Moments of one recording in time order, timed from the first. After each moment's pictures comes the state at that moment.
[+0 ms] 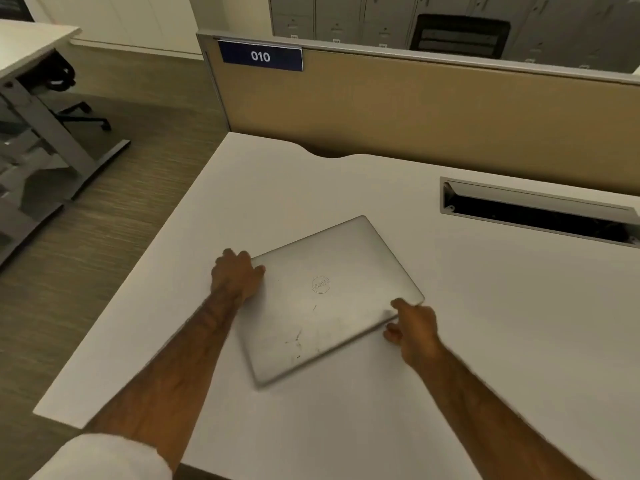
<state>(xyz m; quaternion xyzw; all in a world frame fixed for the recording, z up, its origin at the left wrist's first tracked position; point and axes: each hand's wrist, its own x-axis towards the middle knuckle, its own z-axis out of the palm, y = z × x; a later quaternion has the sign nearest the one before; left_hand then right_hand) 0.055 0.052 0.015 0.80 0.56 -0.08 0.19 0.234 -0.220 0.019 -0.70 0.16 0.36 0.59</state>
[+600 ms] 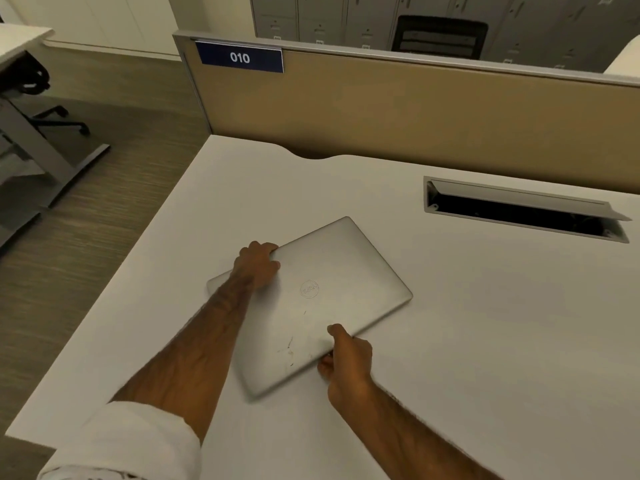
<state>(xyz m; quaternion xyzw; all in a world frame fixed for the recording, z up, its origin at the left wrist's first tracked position) 0.116 0.049 0.007 0.83 0.47 -0.08 0.28 0.133 -0.195 0.018 -0.61 0.25 0.41 0.63</state>
